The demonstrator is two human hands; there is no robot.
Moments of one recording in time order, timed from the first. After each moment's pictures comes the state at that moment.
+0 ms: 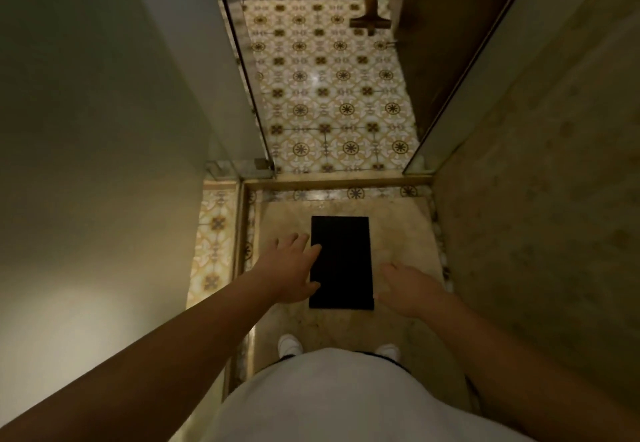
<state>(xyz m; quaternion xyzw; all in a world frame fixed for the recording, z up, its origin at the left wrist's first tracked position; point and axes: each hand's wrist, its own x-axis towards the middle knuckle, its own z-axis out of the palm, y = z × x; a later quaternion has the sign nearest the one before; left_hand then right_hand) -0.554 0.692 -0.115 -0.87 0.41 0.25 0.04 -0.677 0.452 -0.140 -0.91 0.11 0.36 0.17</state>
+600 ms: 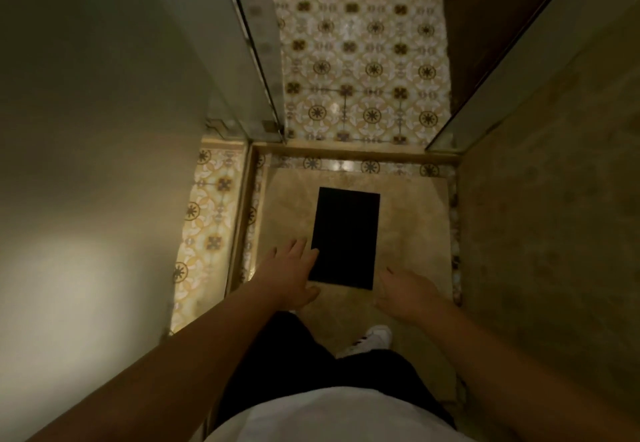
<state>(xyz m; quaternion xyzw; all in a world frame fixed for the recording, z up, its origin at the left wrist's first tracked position) -0.578 0.642 -0.173 -0.88 0.32 0.35 0.02 -0.669 0.398 -0.203 -0.90 0.00 0.42 0.12</state>
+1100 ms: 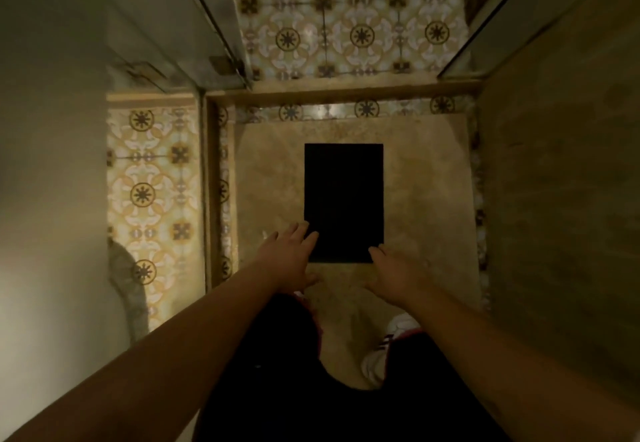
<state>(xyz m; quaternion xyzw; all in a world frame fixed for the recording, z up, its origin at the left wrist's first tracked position) -0.505 0.634 -0.420 -0.82 0.37 0.43 0.03 -0.627 0.422 -0.439 -0.88 0.11 0.43 0.19</state>
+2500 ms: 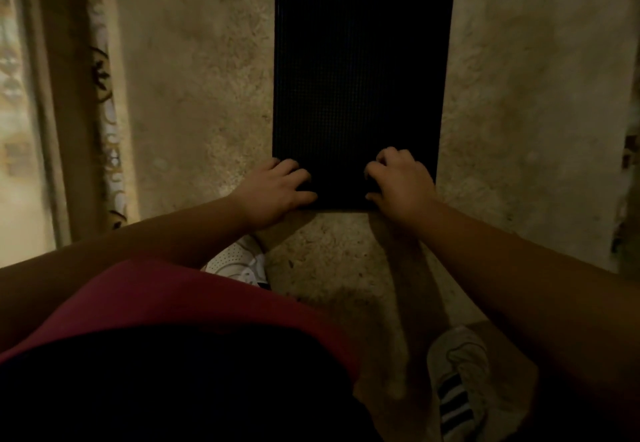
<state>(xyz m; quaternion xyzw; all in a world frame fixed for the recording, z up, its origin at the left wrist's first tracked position) -0.535 0.652 -0.891 -0.77 0.60 0.22 0.03 -0.631 0.402 -0.889 -0.96 0.01 0.25 0.12</state>
